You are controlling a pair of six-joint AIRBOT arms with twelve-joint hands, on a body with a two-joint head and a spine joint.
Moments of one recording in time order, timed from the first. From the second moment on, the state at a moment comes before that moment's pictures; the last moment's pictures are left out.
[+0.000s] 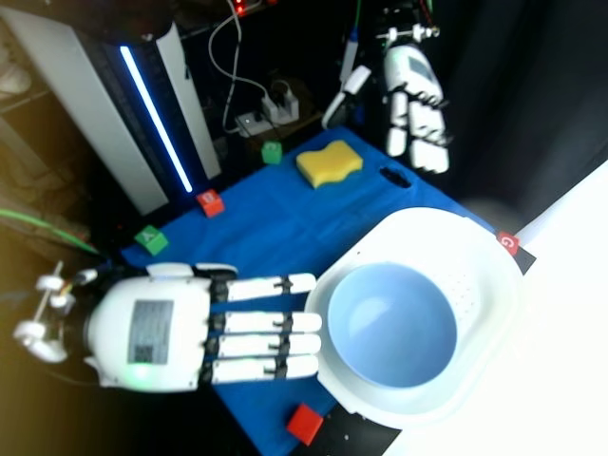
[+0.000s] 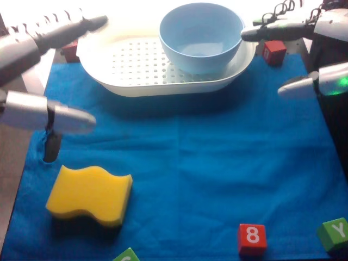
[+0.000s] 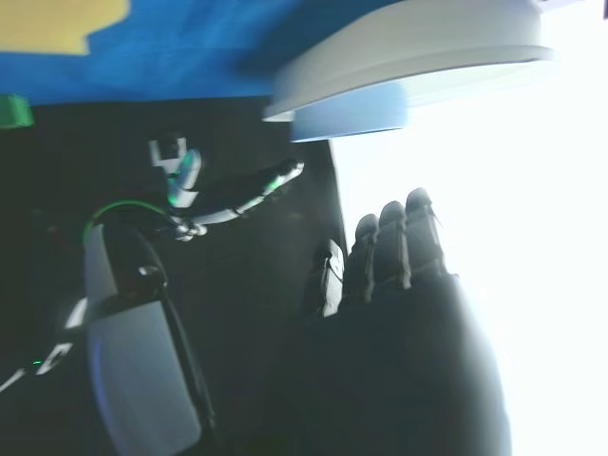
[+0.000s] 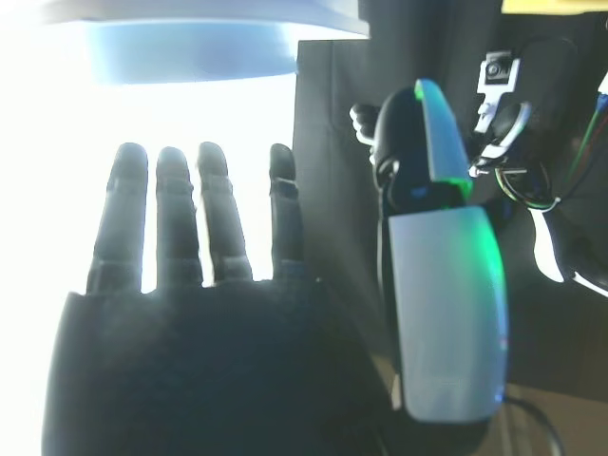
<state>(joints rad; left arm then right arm) 0.87 -0.86 1.18 0.04 -0.86 0.61 -0.70 -1.17 1.66 -0.59 0.81 0.05</state>
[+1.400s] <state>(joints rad) 0.93 -0.95 1.20 -0.14 -0.92 0.68 -0.45 -1.49 1.96 -1.01 0.58 0.21</state>
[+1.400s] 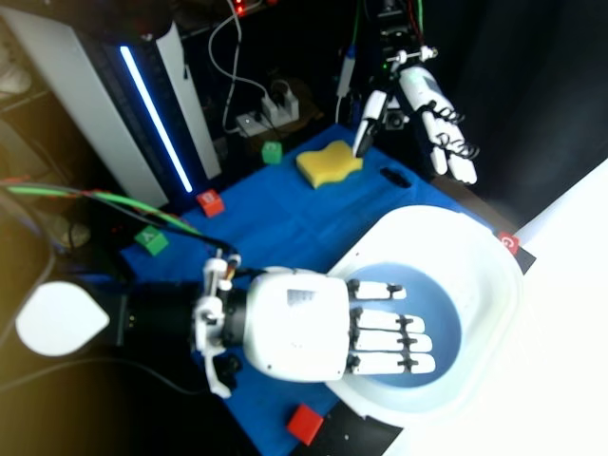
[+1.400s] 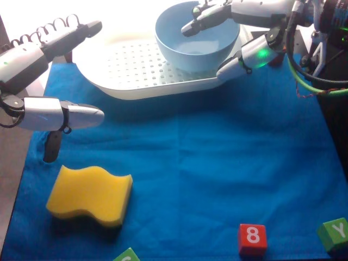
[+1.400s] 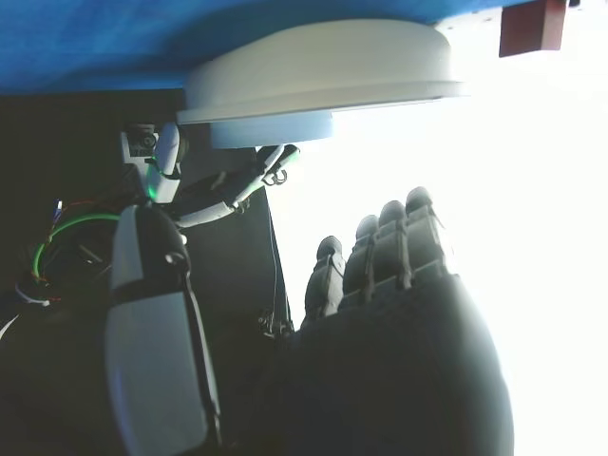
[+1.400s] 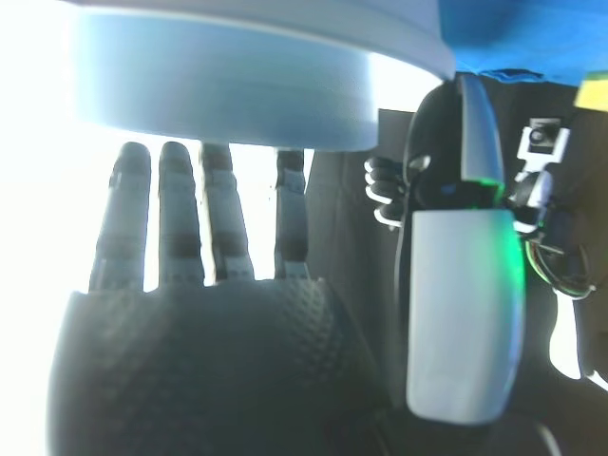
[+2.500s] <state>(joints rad) 0.94 -0.96 1.20 -0.14 -0.93 0.66 -0.41 -1.54 2.04 -1.10 0.57 0.27</state>
